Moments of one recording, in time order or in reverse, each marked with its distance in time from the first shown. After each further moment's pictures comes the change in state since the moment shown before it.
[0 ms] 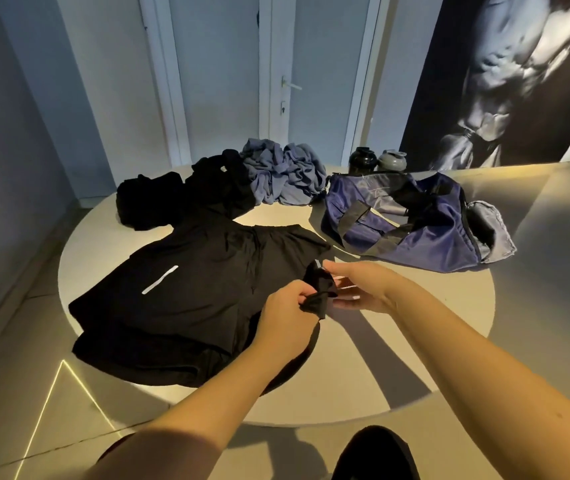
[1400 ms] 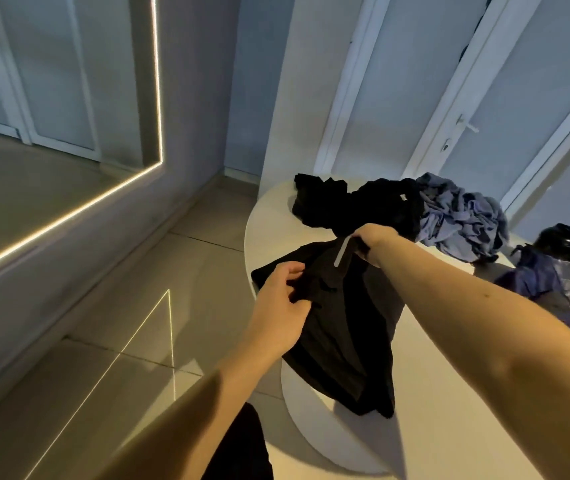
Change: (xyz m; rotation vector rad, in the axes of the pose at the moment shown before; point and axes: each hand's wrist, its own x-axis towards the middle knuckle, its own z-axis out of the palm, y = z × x) left_hand -0.061 -0.126 -0.217 -0.285 0.447 -0.196; right_hand 0.126 -0.137 0.296 -0.022 0.051 -0.078
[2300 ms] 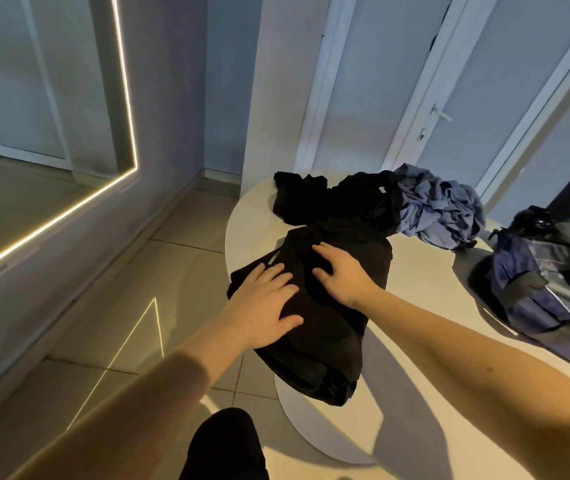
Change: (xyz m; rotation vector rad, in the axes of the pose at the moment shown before) left_hand 0.047 -0.023 -0.013 1.082 -0.395 0.460; right_hand -0.037 0.080 -0.013 -1.054 -0.162 -0.811
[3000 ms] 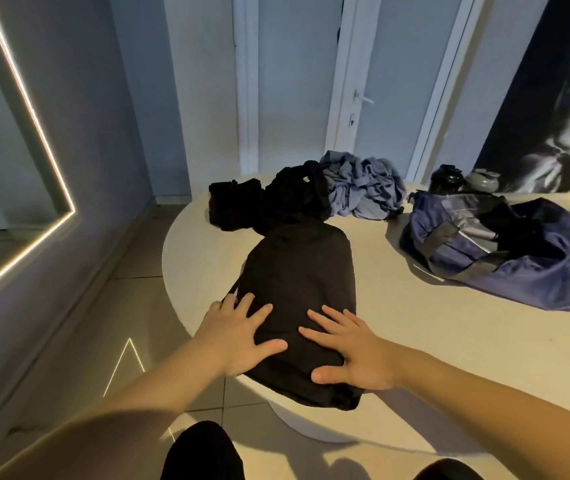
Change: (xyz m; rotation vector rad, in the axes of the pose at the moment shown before) left_hand 0.002 0.073 0.012 0.237 -0.344 -0.073; right_hand -0.196 0.057 -0.023 -0.150 -0.402 -0.074
